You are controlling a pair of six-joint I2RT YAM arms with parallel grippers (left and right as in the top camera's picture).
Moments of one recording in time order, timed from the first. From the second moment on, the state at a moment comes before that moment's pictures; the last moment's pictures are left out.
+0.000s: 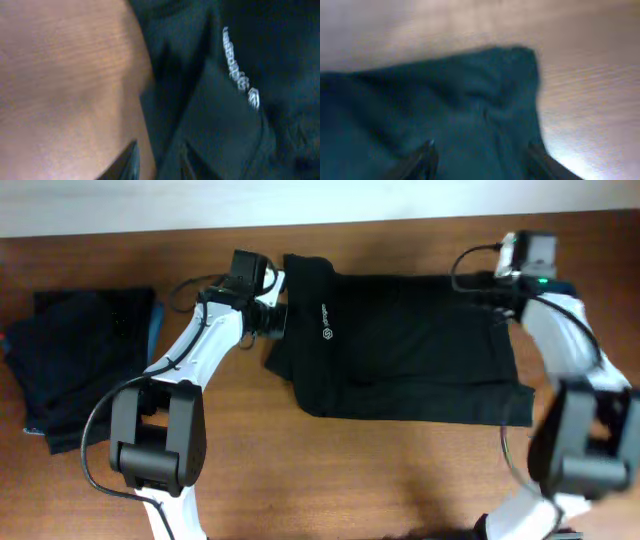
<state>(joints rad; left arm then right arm) -0.27 2.06 1.56 -0.62 0.17 -0.03 -0.18 1.87 1.46 -0.51 0.00 0.02</state>
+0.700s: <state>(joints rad) -0.40 1.95 1.56 -0.95 0.26 0.00 -0.18 1.67 1.47 -1.10 -0.02 0.02</state>
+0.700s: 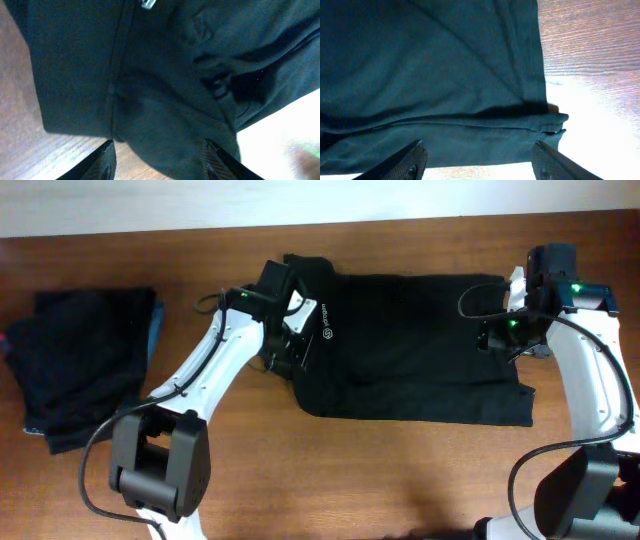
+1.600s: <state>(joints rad) -0.40 1.97 1.46 -0.88 0.29 -0.05 -0.18 1.67 1.47 -1.11 -0.02 0.02</state>
